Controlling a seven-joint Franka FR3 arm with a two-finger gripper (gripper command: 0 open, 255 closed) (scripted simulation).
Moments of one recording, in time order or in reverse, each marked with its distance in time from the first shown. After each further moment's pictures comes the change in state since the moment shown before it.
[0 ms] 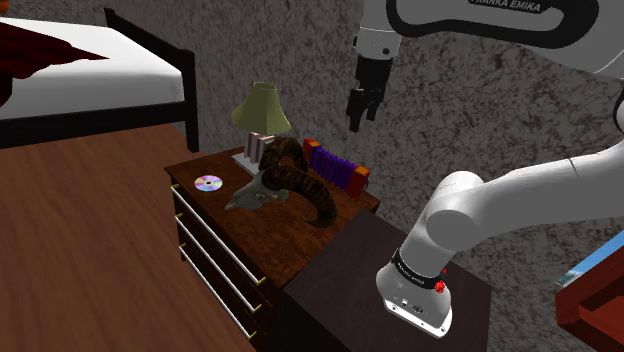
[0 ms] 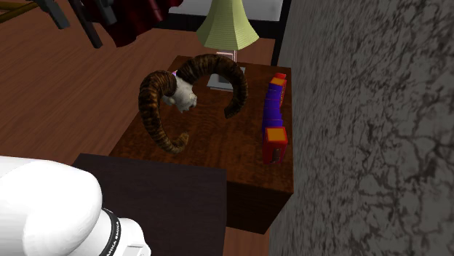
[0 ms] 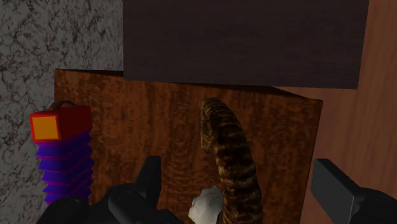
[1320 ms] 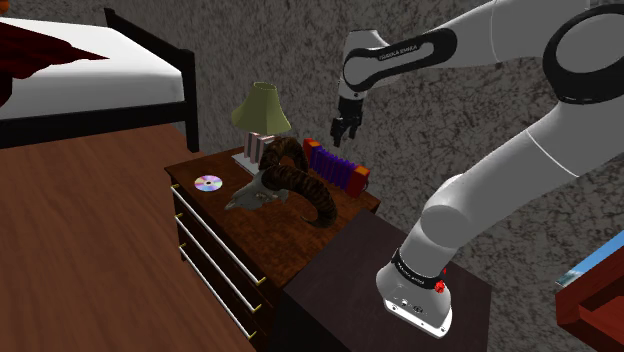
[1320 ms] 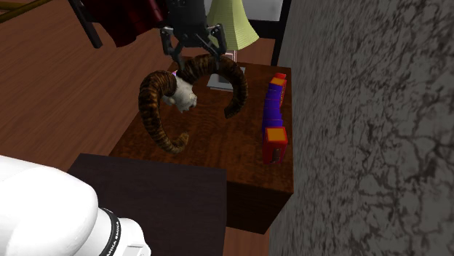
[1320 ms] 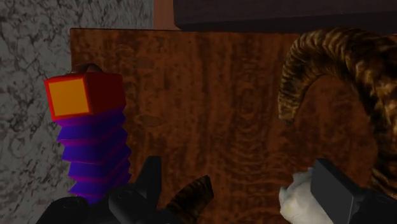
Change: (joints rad) arm -0.128 0.428 -0.260 -0.047 -0.144 0.514 -0.182
